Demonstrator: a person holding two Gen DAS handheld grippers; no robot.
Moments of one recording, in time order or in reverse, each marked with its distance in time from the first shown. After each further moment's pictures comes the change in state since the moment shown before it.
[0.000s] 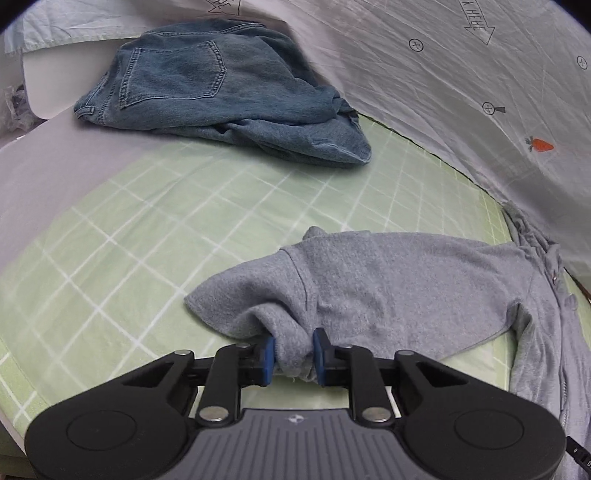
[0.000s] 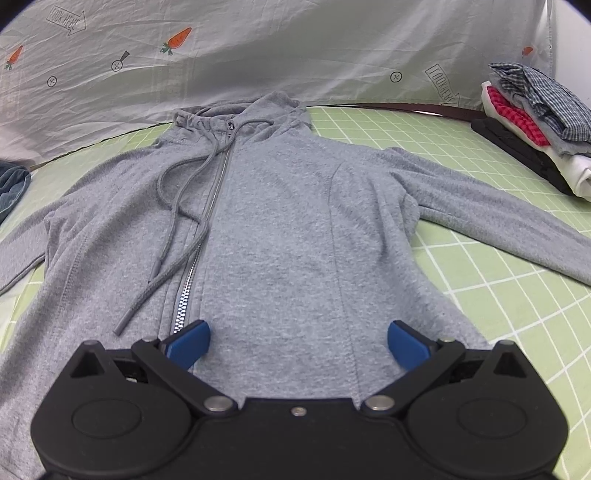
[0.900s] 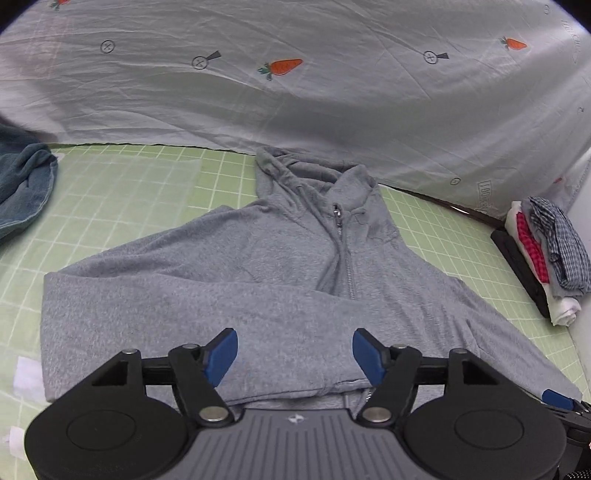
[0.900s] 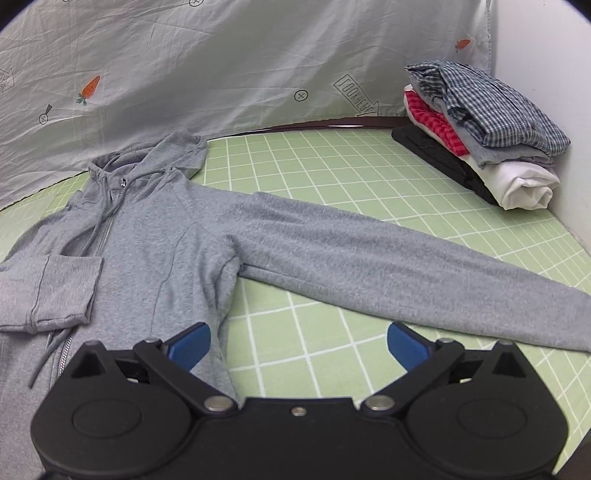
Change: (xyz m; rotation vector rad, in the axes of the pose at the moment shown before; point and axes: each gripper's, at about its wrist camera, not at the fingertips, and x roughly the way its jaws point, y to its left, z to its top) left arm 0.007 -0.274 -0.019 0.355 0.042 -0.274; right arm -0.021 -0.123 0.052 0.051 -0.030 -0.072
